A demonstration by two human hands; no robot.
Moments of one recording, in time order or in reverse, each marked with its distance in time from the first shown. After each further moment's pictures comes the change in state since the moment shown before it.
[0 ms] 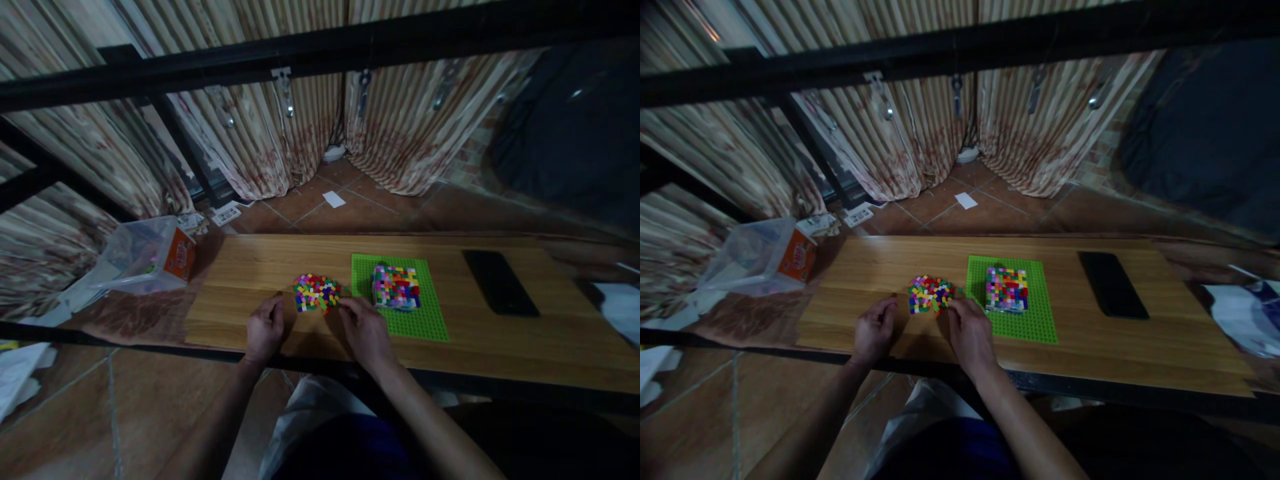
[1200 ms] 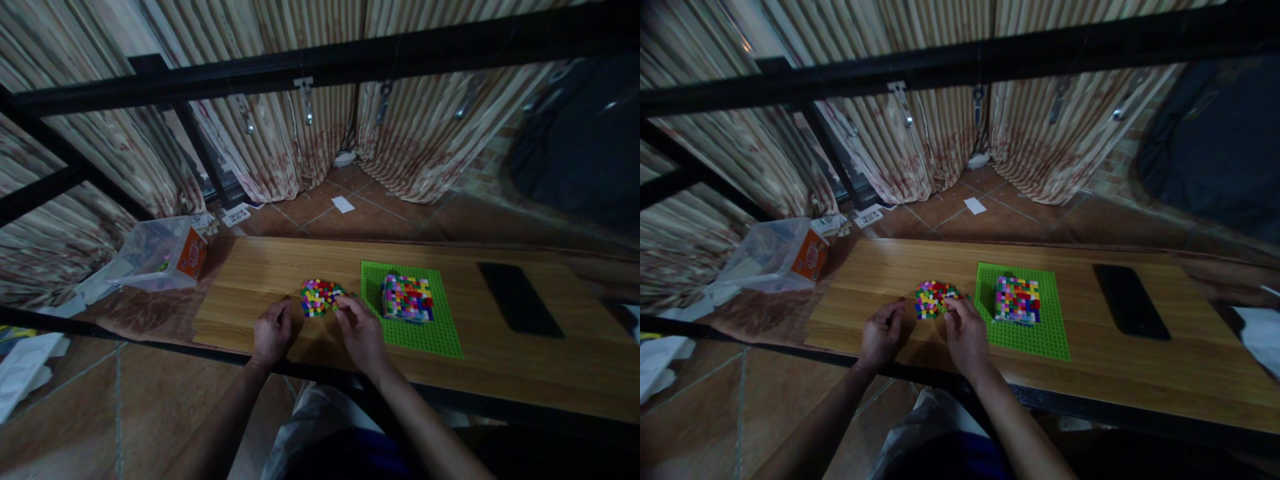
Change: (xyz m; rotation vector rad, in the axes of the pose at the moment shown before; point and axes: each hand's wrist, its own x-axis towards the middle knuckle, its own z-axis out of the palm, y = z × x) left_hand -0.002 -0.005 0.004 0.020 0.038 0.056; right_hand 0.012 -0.003 0.020 0.271 -0.035 0.025
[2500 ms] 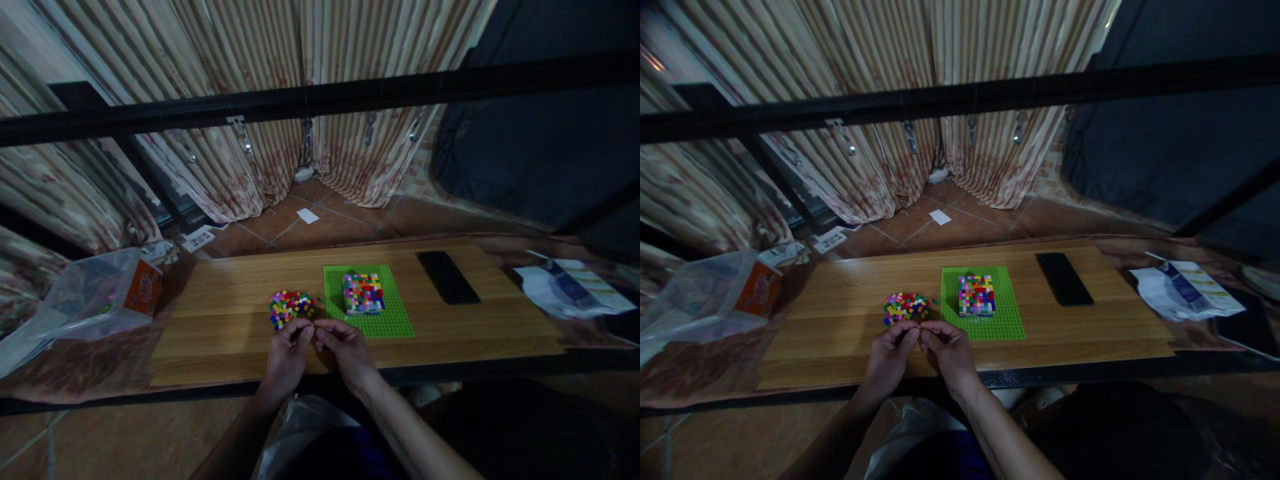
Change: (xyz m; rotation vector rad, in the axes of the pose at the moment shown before) left_hand -0.005 0.108 0.015 -0.689 -0.363 -0.209; right_hand -0.023 -0.024 -0.020 0.927 0.082 0.508
